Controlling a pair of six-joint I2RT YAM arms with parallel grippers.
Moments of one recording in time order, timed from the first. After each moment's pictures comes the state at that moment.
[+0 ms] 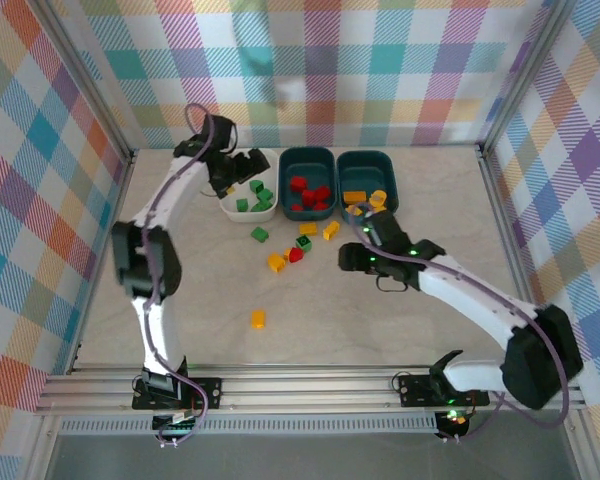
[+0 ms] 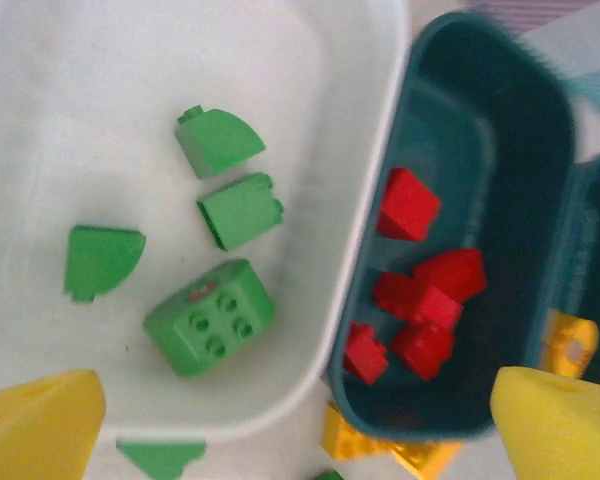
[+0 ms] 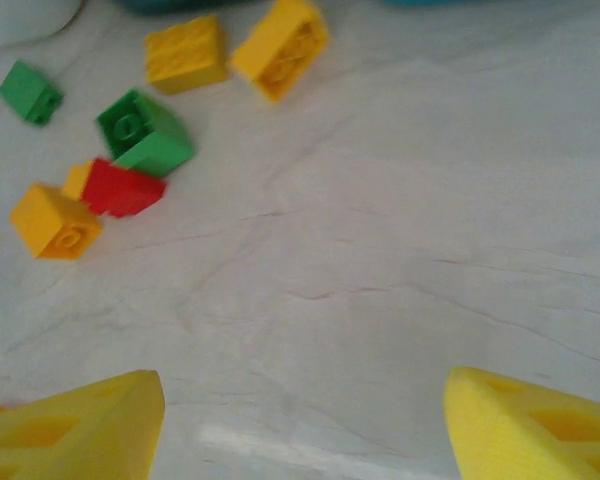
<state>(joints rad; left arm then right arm) -0.21 1.93 1.81 -0.81 0.18 -0.69 0.65 1.31 0.92 -0.55 0.04 0.57</state>
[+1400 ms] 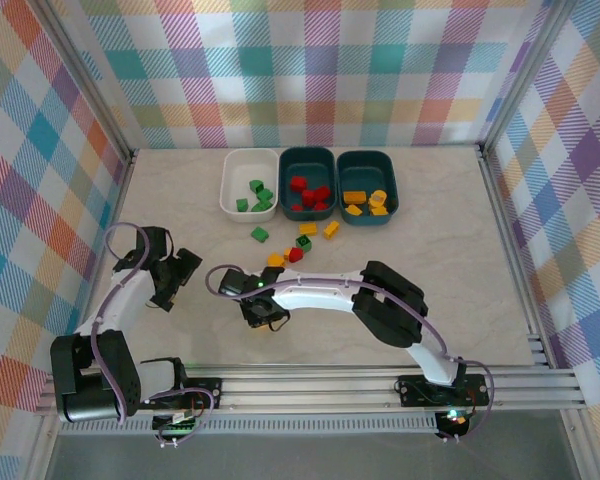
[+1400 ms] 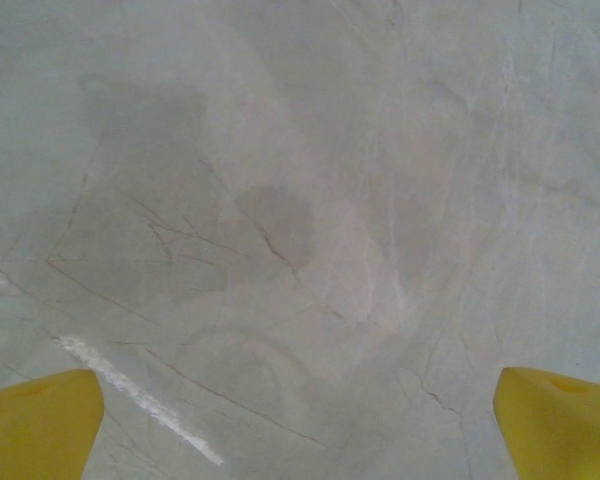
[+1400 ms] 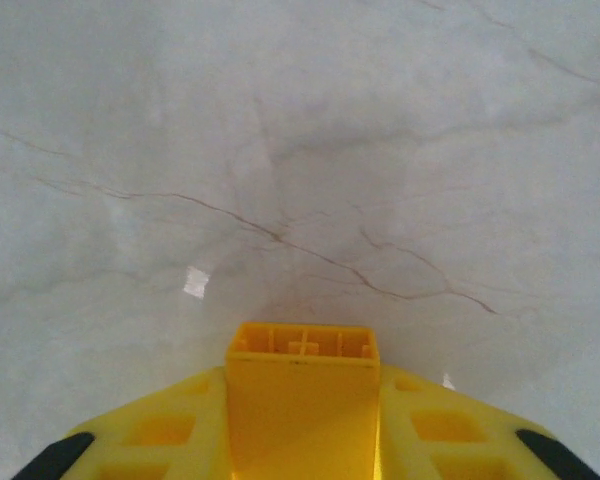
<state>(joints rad) 0.11 1.21 0.69 -0.63 0.09 -0.91 1.22 2.14 1.59 -0.78 0.14 0.81</state>
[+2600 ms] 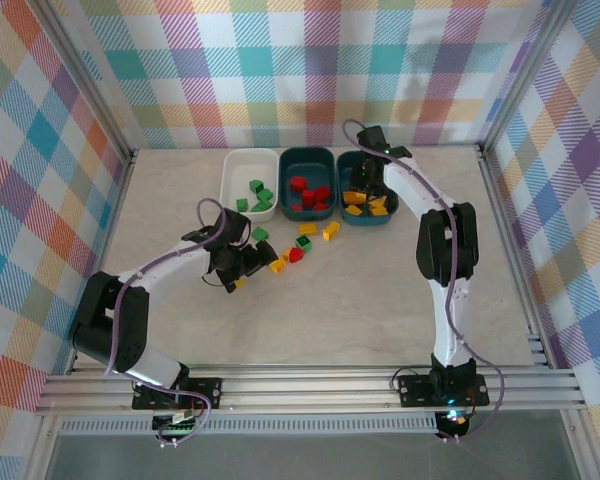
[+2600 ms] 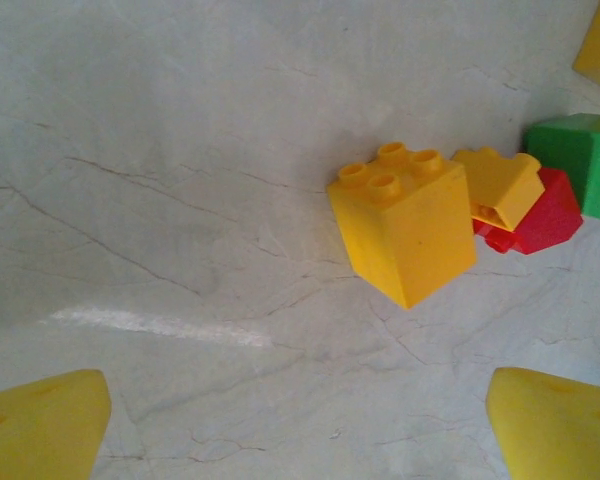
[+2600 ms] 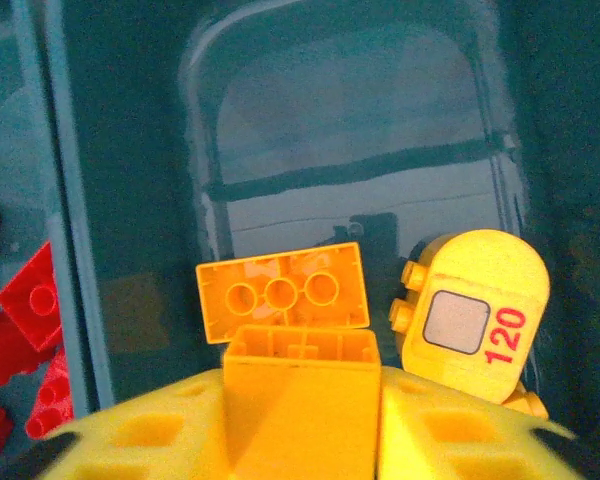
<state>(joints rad) -0.42 1.51 0.91 -0.56 0.22 -0.94 0.31 2.22 1.97 -0.82 0.06 0.44</state>
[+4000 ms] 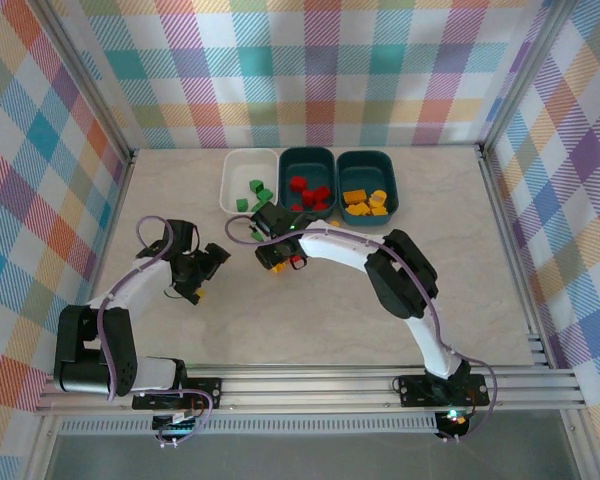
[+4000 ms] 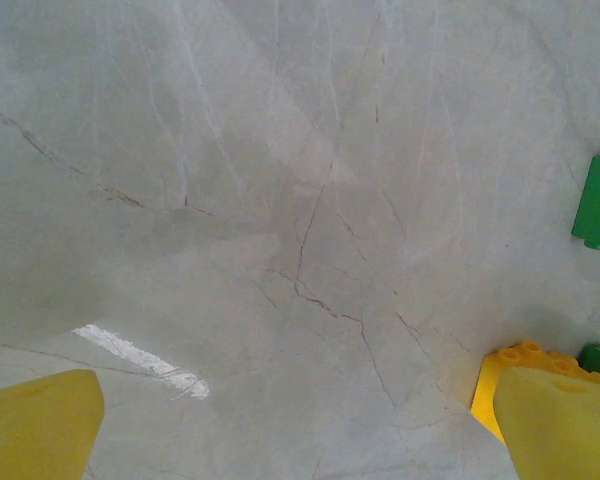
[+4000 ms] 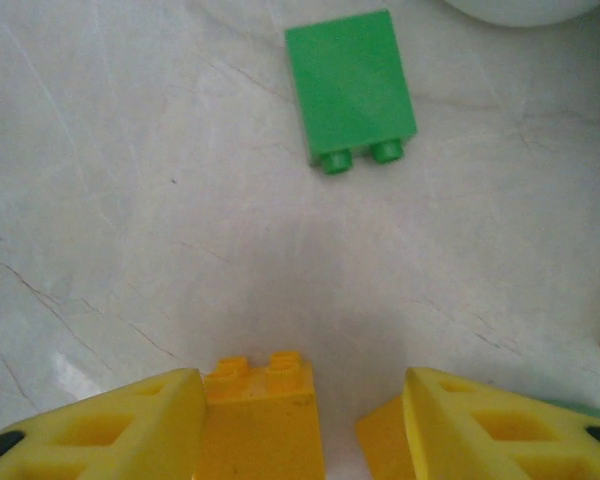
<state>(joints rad) -0.07 1.34 0.73 -0.56 0.22 -1.00 0.90 2.18 1.69 -0.56 0.11 0.12</state>
